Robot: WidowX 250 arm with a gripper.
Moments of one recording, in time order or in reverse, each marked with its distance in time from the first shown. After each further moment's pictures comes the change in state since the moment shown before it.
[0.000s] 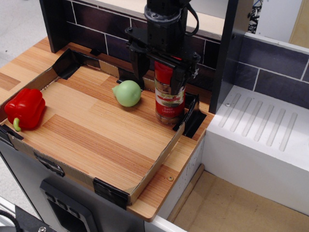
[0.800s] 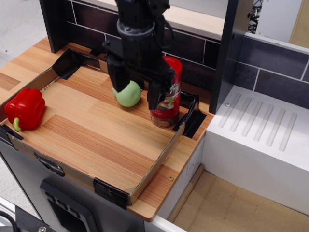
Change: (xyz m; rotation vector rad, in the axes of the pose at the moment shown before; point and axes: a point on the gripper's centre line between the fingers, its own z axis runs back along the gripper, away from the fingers) arm -0.030 0.009 0.000 -0.019 0.015 -0.050
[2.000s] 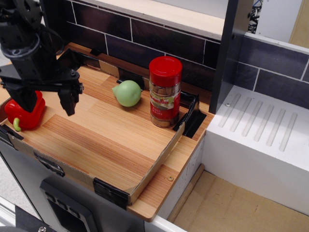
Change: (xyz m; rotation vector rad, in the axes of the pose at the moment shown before) arm -0.081 0.094 -0.007 0.014 -0.052 0.486
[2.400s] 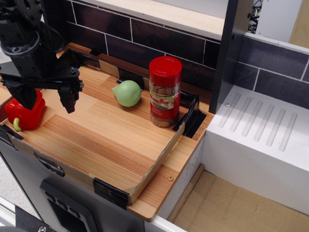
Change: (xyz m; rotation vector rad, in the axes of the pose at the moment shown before) arm 0.005 0.002 0.004 0.005 -0.029 -0.002
